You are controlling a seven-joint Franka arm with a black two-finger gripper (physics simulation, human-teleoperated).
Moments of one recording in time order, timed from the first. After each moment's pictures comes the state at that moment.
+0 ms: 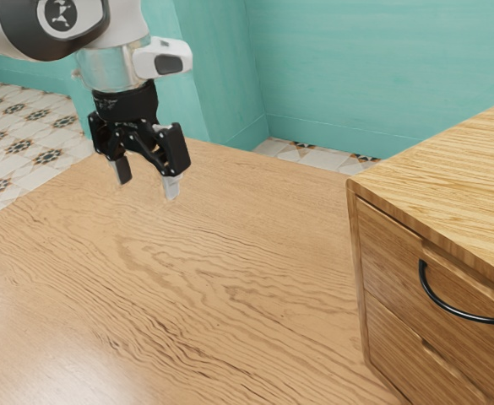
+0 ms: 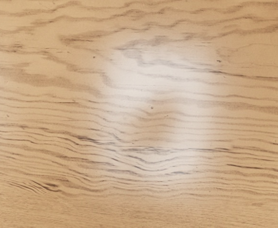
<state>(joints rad) -0.45 0.04 0.49 -1.28 0.04 1.29 -0.03</state>
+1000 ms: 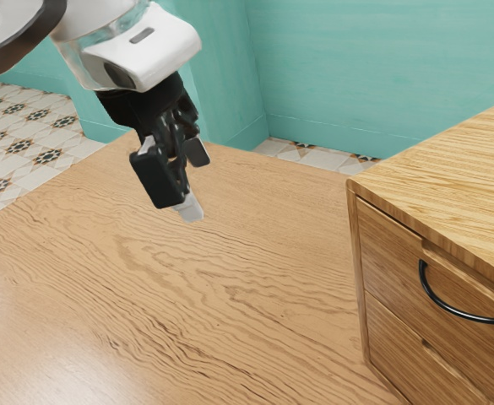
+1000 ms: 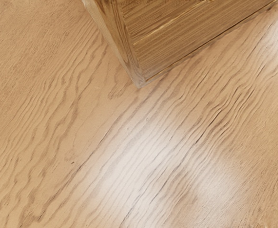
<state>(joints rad) -0.33 -0.21 0.06 -1.46 0.00 1.46 0.69</state>
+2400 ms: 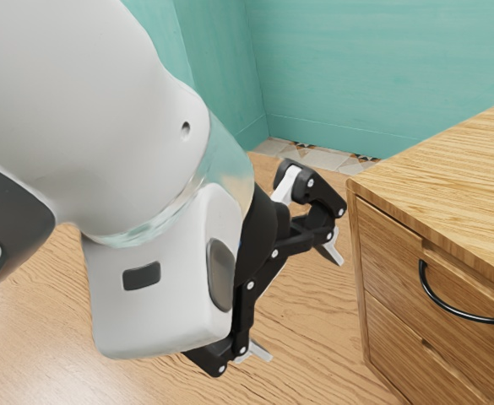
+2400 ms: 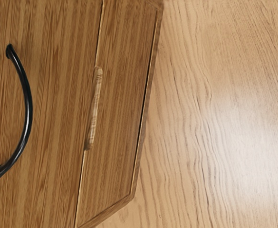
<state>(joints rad) -0.33 -0.37 -0.34 -1.72 0.12 1.75 1.12</state>
